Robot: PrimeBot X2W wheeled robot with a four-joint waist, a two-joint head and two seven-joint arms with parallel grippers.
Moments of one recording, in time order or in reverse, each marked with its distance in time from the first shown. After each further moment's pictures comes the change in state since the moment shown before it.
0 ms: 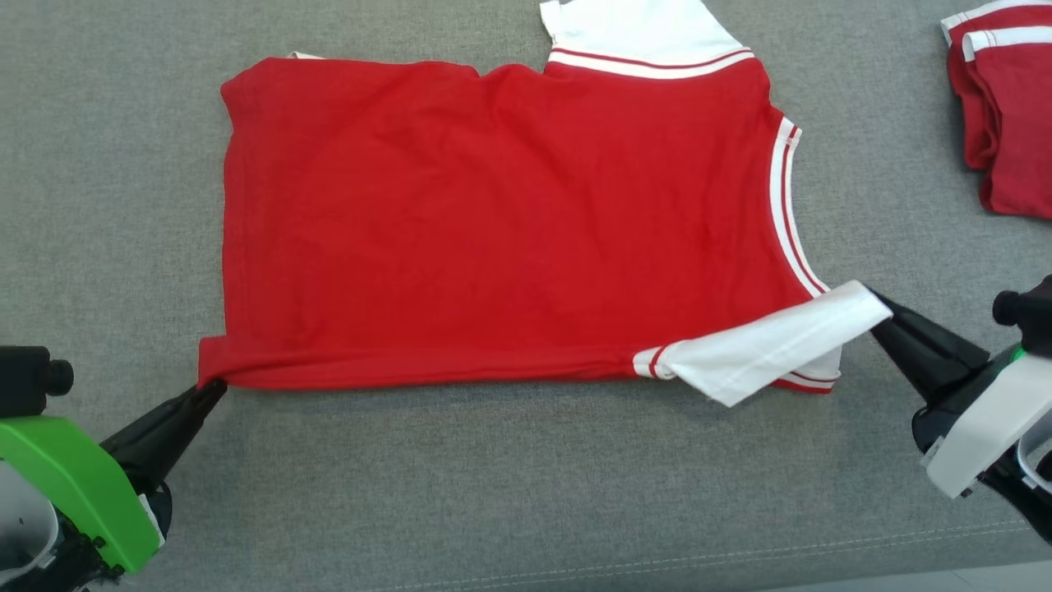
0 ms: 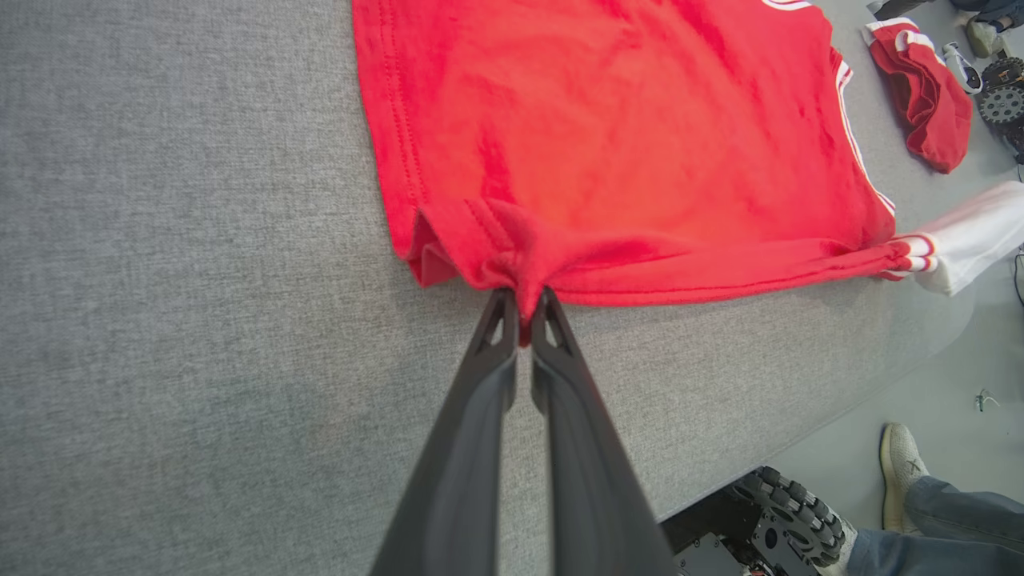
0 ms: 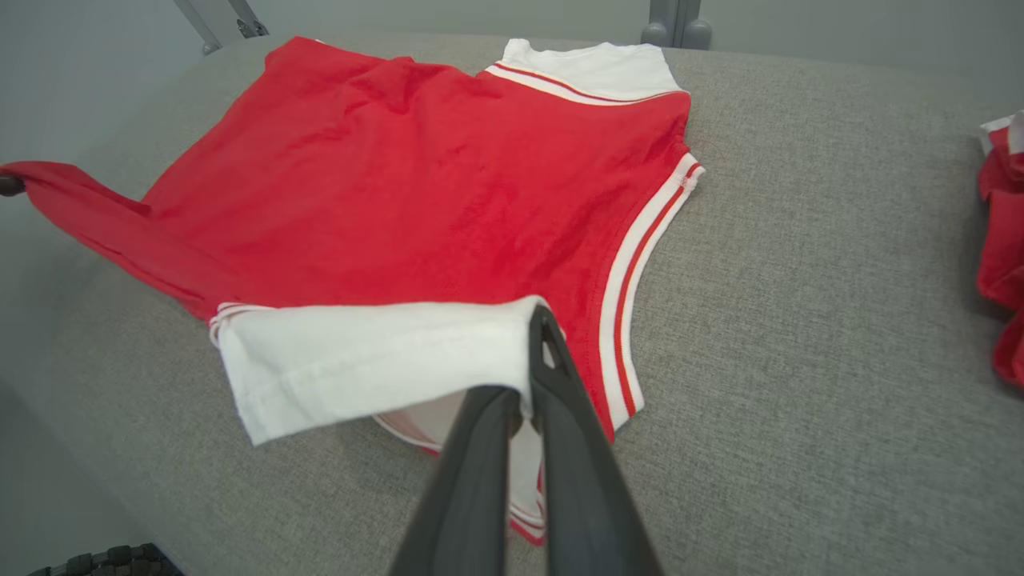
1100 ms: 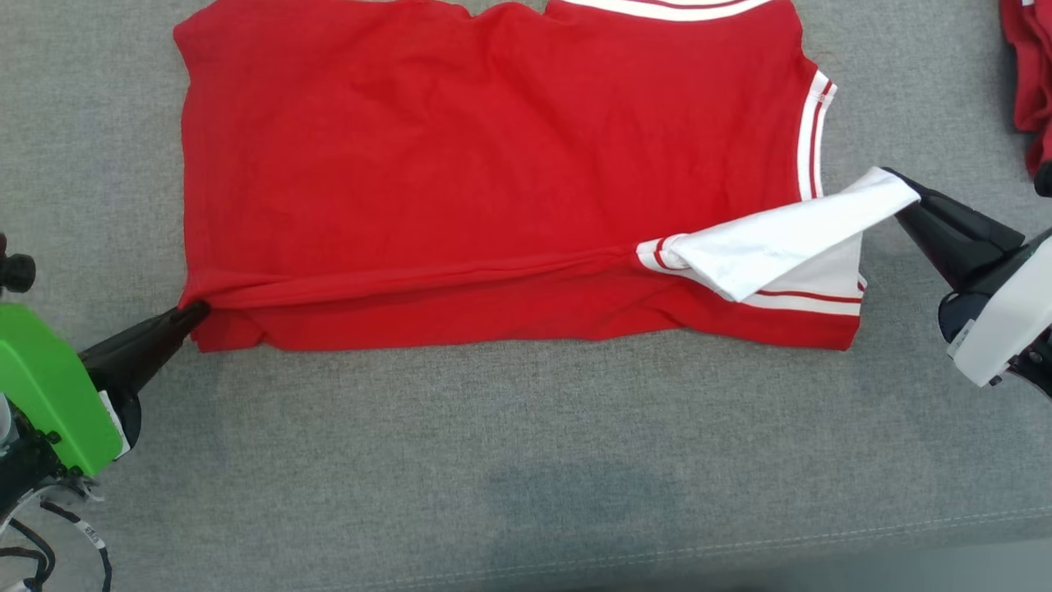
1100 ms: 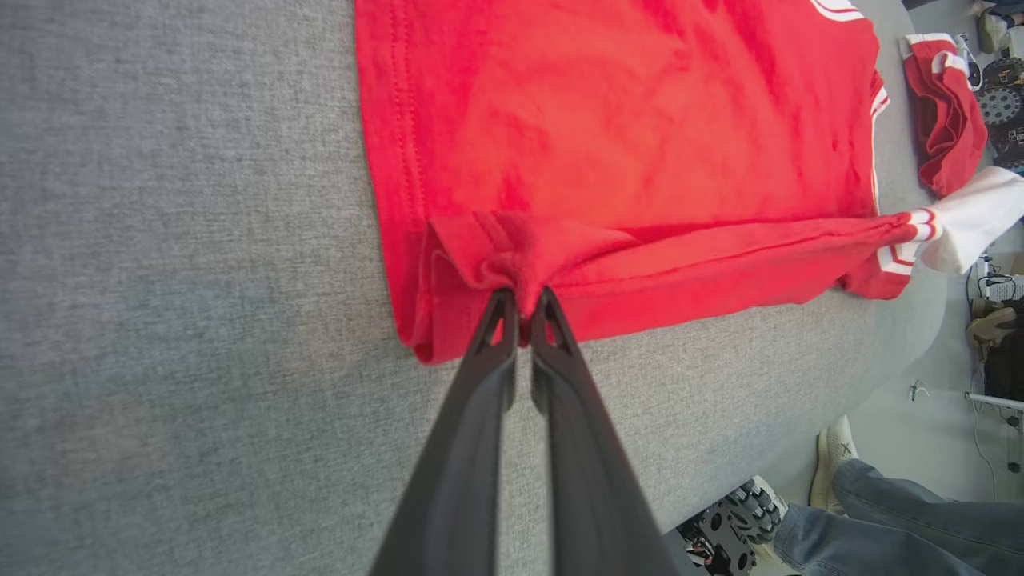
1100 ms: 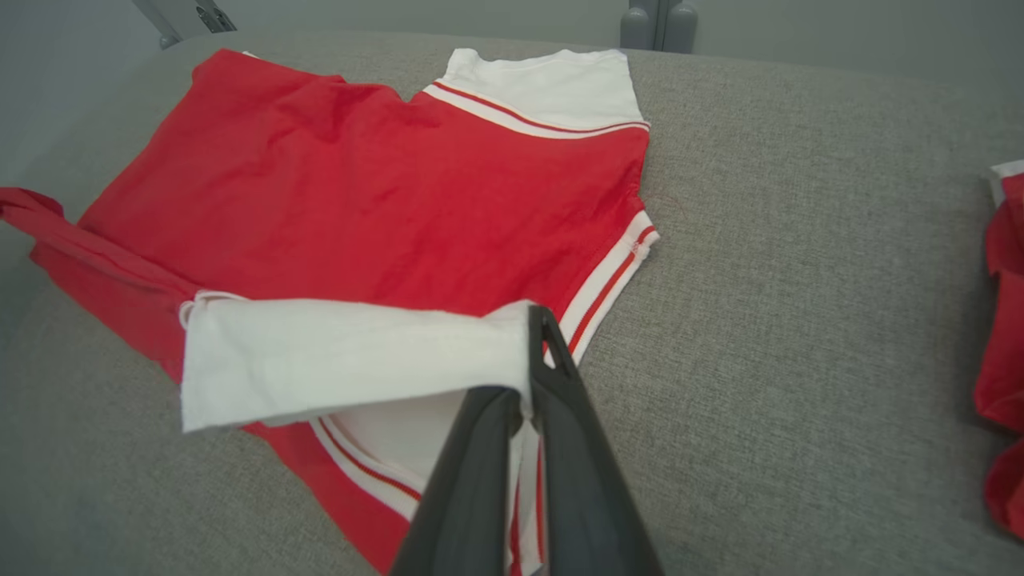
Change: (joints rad) left arm -0.219 0.027 0.010 0.010 -0.135 0.114 0.220; right arm -0.251 -0.033 -0.012 0.047 0.096 0.000 0.138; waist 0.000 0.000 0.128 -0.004
